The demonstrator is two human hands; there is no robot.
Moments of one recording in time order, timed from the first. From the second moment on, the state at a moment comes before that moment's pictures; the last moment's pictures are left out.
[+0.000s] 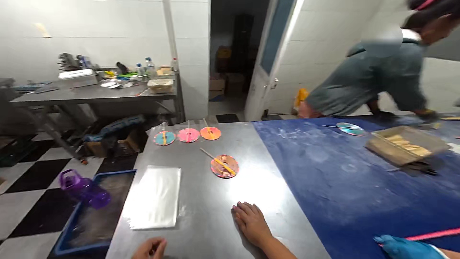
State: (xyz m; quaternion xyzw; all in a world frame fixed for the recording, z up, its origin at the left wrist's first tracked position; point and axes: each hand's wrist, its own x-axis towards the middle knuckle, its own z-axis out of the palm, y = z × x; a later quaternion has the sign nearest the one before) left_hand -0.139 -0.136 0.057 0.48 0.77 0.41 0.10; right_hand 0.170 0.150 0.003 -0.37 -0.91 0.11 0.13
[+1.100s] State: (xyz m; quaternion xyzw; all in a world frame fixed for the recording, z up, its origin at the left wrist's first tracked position) left_hand -0.308 0.027 0.094 0.32 0.81 0.49 0.05; right_hand -0.053 0.305 0.075 -0.40 -0.91 0.09 0.09
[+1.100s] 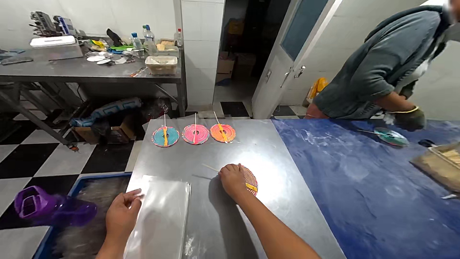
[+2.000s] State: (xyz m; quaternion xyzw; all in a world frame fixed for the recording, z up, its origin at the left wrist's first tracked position) left_hand -0.153 0.034 0.214 0.49 0.48 0.68 0.28; right_hand 0.086 0.141 0.324 -0.17 -0.74 0.30 0.58
